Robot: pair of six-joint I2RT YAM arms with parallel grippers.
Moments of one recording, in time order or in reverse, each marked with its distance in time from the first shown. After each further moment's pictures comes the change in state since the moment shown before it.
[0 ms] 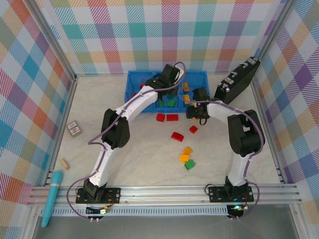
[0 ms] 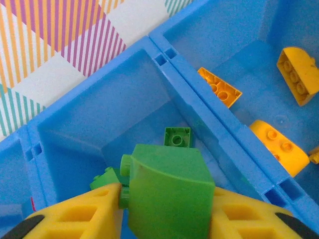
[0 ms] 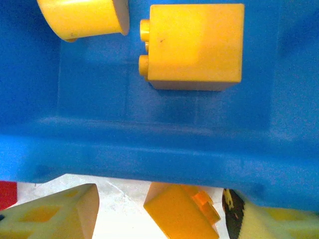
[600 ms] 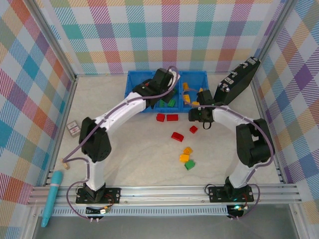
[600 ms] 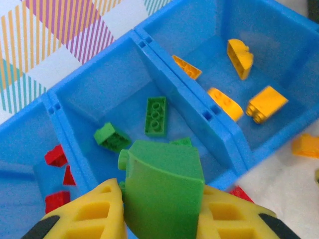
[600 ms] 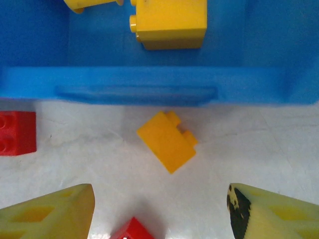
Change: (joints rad) left arm -0.046 -0.353 -0.369 0.035 0.029 -0.029; right arm 0.003 -0.153 -0.119 -0.013 -0.007 0.031
